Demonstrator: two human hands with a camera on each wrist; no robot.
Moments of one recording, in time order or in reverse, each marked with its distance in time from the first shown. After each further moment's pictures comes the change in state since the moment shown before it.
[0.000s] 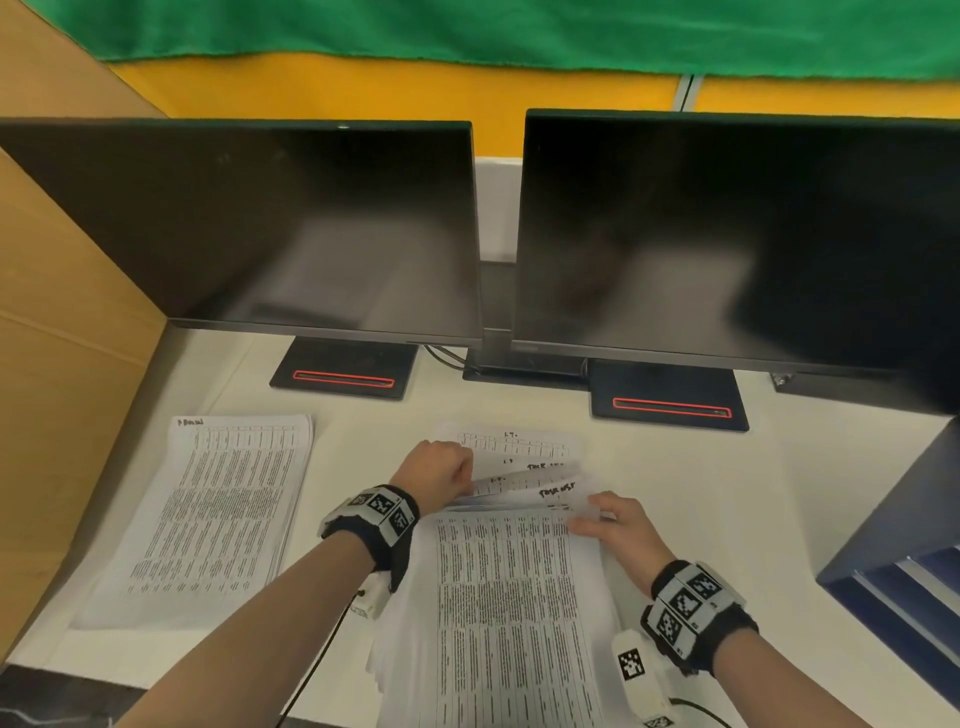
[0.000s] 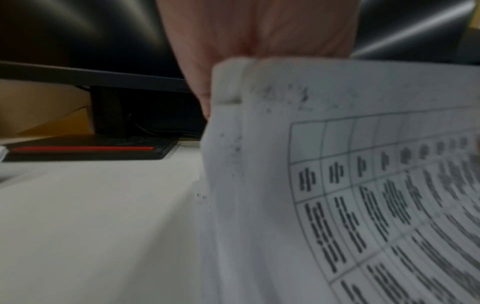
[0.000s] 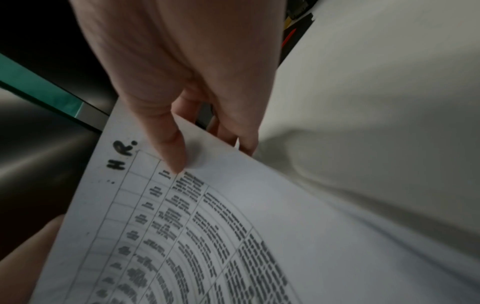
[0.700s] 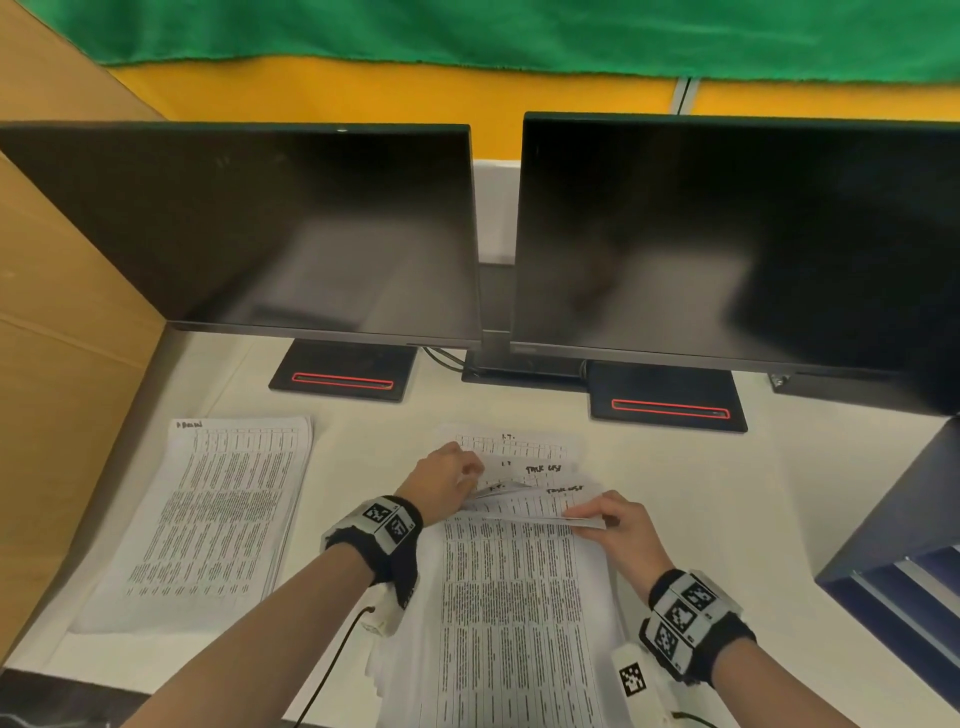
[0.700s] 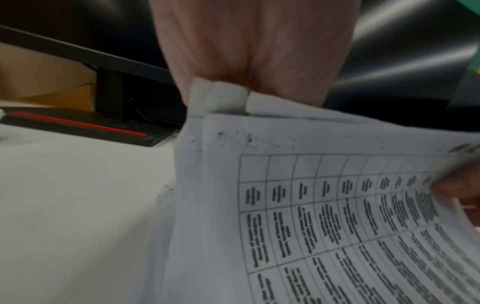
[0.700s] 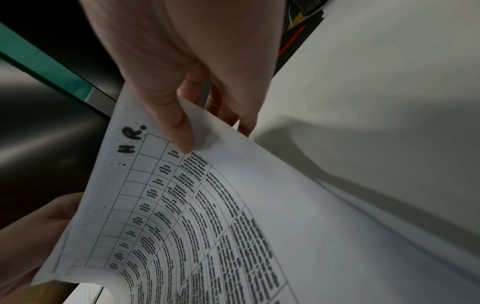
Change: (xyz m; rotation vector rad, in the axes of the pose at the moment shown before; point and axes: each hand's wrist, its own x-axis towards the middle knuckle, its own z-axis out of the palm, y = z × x) left_hand -0.005 0.006 0.011 -0.282 0.019 -0.099; right_hand -0.012 -0.007 0.005 -0.088 0.044 -0.195
